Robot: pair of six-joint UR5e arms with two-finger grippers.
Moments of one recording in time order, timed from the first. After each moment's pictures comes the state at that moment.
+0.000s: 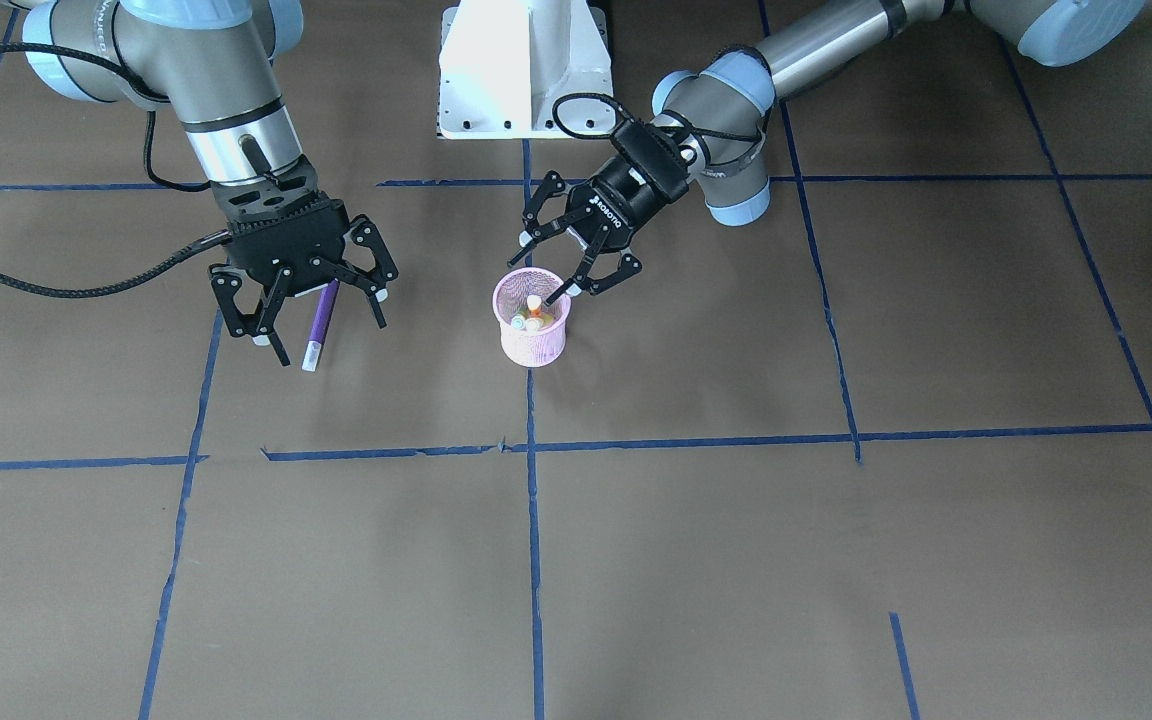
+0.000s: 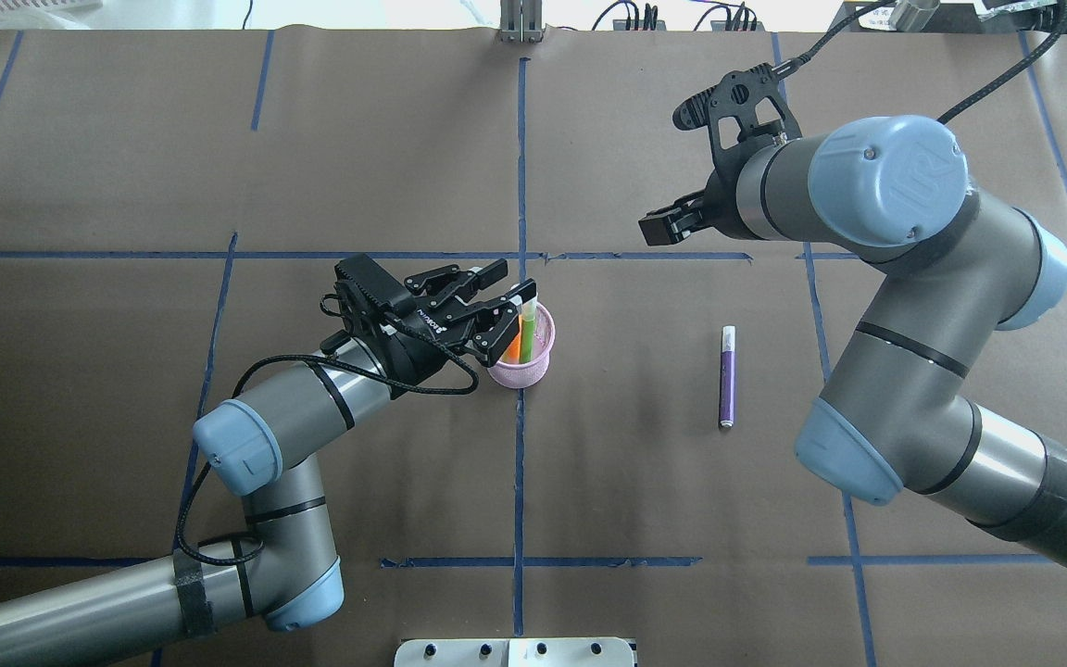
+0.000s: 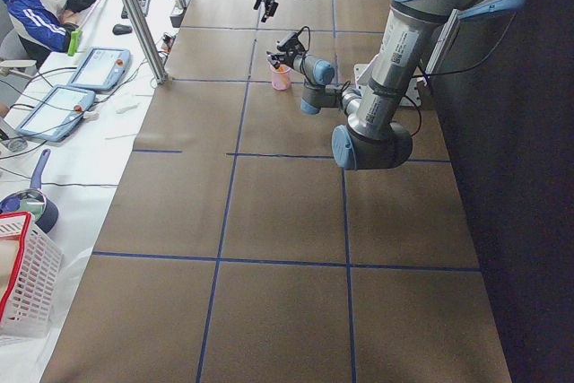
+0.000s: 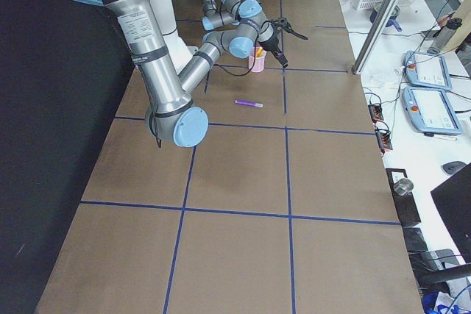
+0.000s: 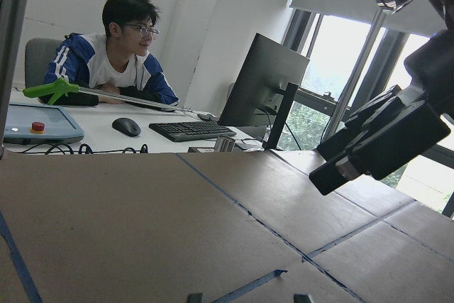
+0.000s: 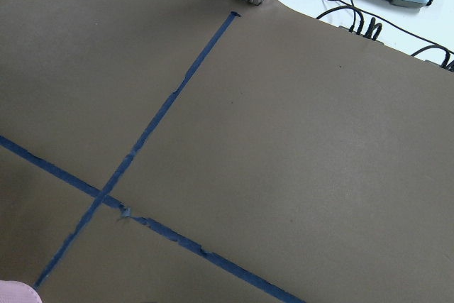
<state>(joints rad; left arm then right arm) -0.36 -2.15 -1.37 -3.18 -1.20 -0.69 0.69 -1.12 1.90 -1.32 1.64 0.68</state>
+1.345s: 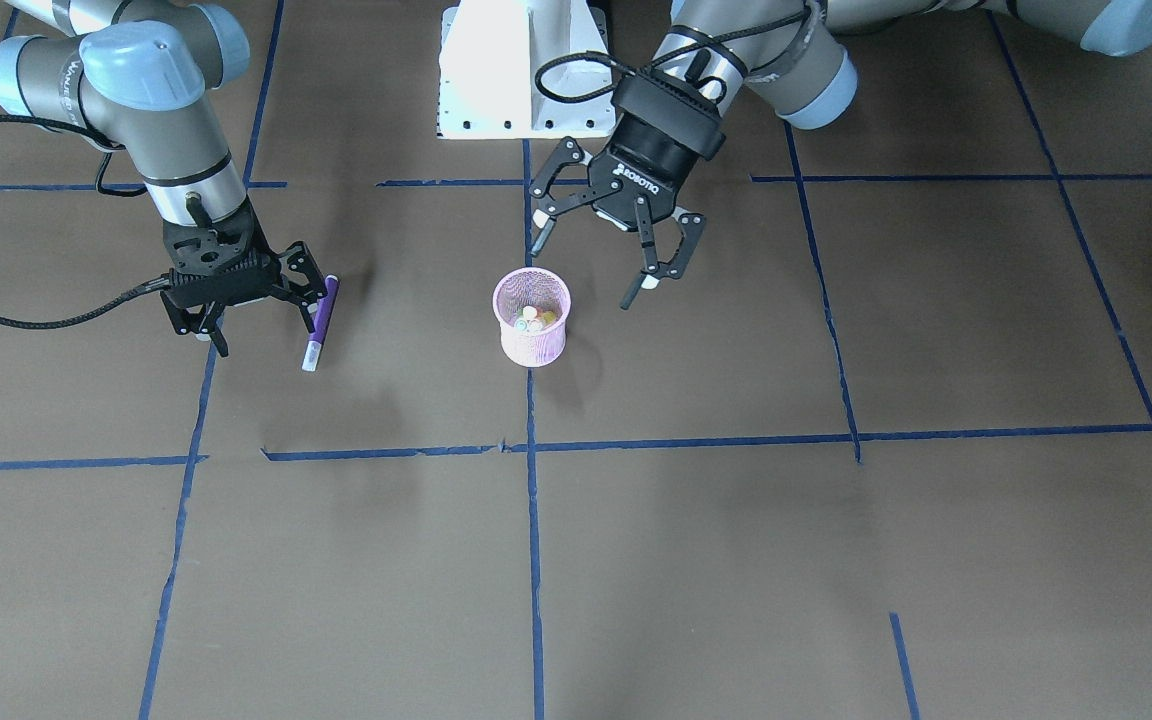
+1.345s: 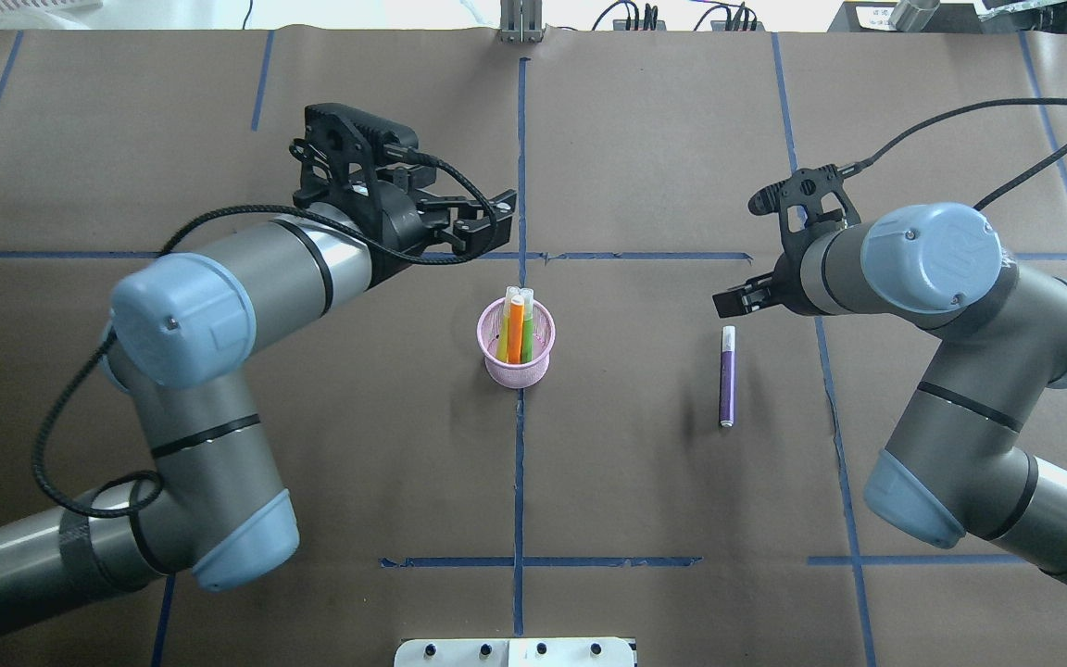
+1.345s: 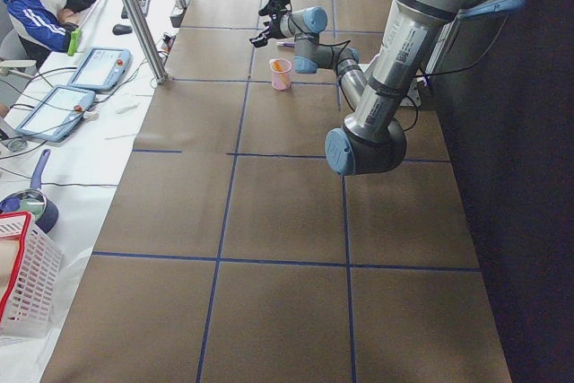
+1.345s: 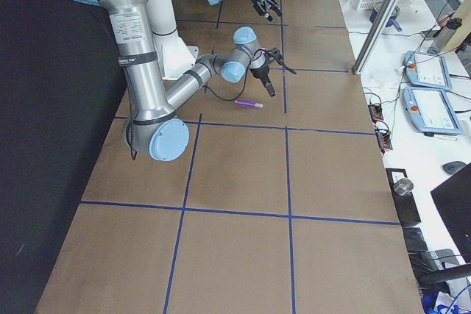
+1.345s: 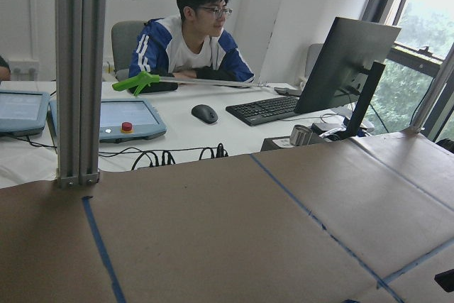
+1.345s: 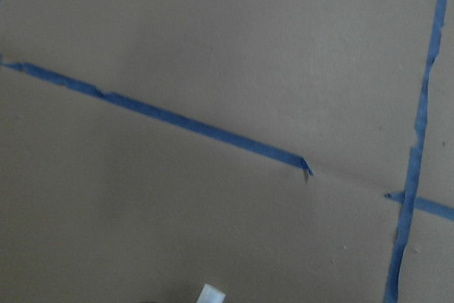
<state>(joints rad) -0.56 -2.10 -1.84 -2.25 -1.42 -0.86 0.65 -1.33 1.86 -1.29 1.73 0.81</state>
